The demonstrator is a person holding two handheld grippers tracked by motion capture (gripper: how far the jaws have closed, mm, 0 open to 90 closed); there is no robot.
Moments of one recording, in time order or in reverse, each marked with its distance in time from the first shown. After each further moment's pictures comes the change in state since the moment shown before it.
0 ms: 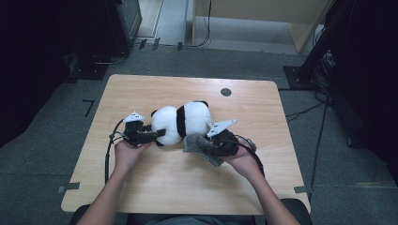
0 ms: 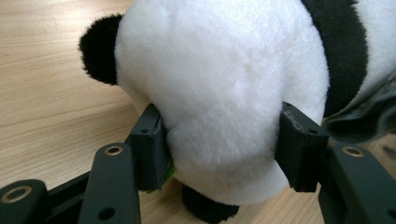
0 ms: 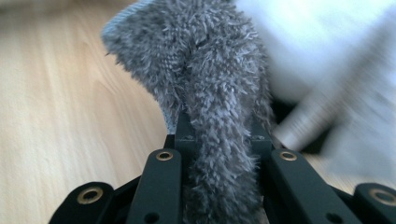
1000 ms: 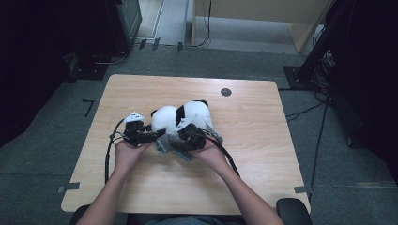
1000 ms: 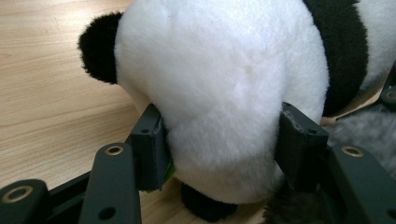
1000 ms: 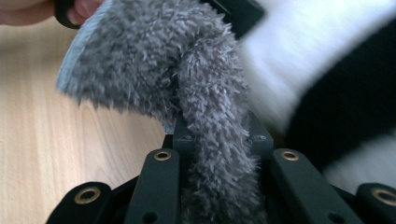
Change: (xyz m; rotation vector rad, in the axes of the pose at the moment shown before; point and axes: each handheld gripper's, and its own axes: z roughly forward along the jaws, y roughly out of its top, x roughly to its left) left arm 0.000 0.000 0.001 -0.002 0.006 0.002; right arm 0.011 0.052 0.074 0.014 0.045 -0.006
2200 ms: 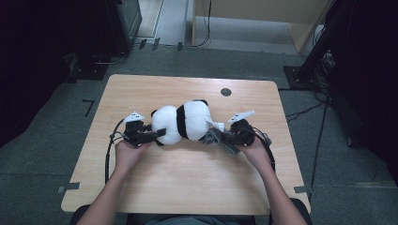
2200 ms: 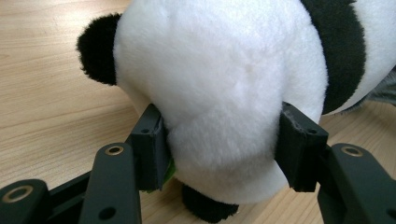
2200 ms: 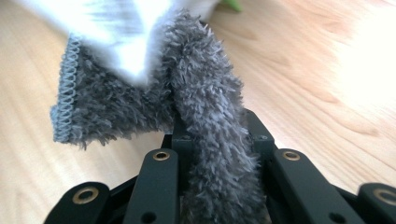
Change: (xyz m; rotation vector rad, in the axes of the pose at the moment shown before) left arm 0.000 0.000 0.001 -0.003 -0.004 -0.007; right arm -0.083 -0.098 -0.088 -0.002 -0.216 0.236
